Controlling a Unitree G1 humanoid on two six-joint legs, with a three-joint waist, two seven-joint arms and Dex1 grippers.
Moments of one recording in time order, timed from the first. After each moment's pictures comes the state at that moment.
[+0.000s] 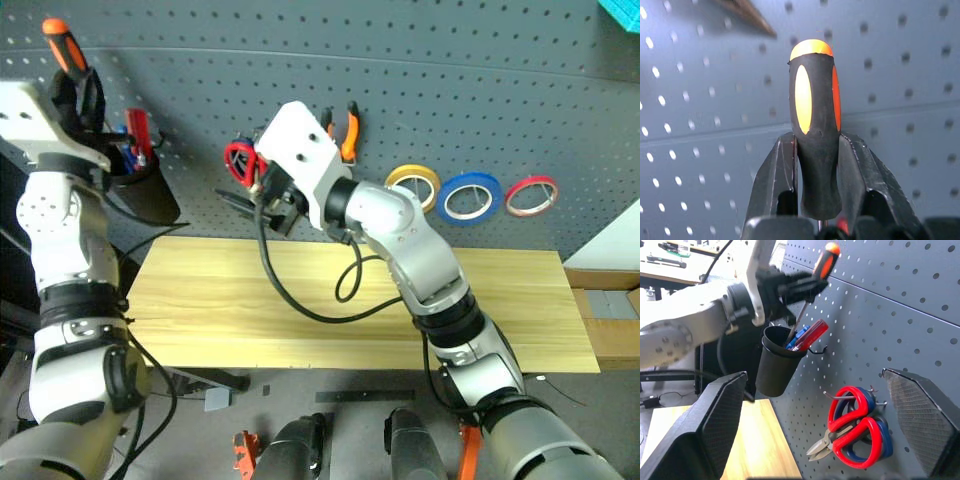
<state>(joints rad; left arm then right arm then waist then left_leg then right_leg) -0.90 0.58 0.38 0.63 -0.16 -0.27 -0.24 -0.95 -0.12 0.30 -0.15 0.18 0.52 0.54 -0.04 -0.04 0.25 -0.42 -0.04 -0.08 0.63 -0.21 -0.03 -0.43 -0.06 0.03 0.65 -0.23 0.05</state>
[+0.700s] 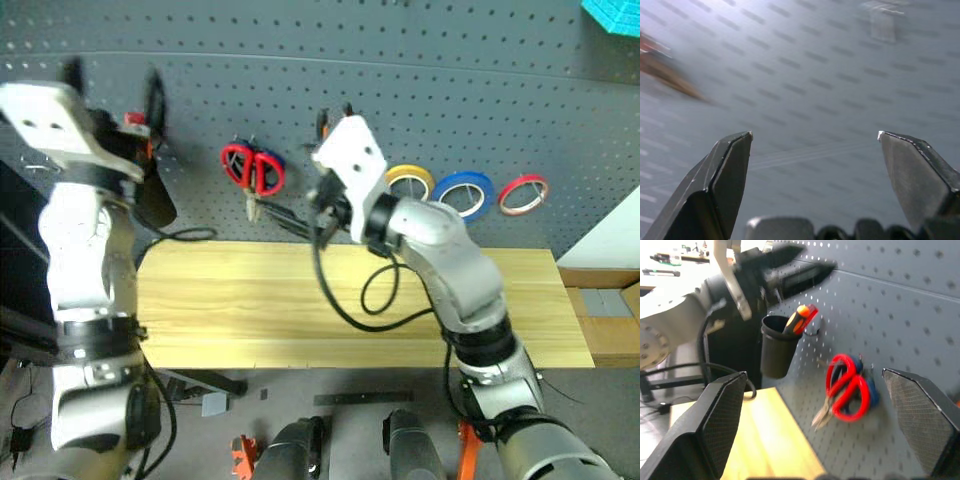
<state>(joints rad) -0.61 0.48 0.23 -0.09 -0.31 0.16 -0.19 -0.76 -0.25 0.15 -0.40 0.35 0.72 0.59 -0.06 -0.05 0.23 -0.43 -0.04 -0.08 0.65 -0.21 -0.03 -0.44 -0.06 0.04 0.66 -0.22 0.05</state>
